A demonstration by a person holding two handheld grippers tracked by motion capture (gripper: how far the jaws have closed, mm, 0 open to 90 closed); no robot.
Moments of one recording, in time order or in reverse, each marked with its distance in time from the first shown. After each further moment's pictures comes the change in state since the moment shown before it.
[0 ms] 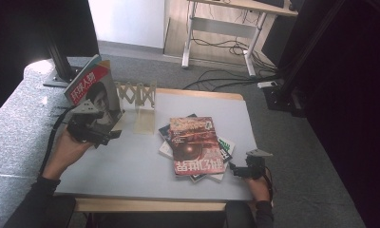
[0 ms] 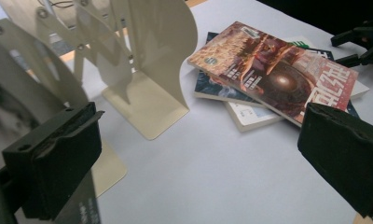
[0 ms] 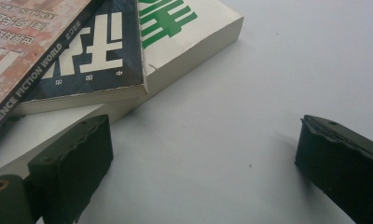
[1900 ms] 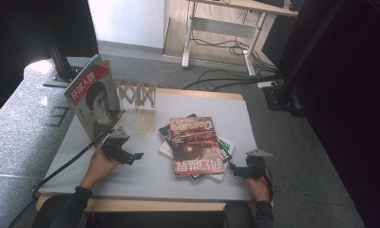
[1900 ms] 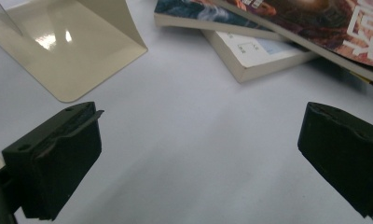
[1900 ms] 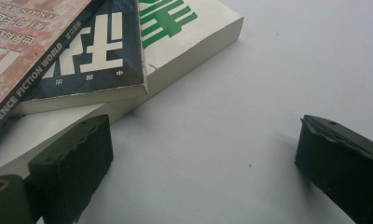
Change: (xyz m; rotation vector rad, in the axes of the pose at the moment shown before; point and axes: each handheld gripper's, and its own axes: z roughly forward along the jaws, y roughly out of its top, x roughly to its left) left arm -0.017 -0.077 0.116 0.109 -0.089 0.025; right arm 0.000 0.000 0.000 -0.001 0.001 -0.001
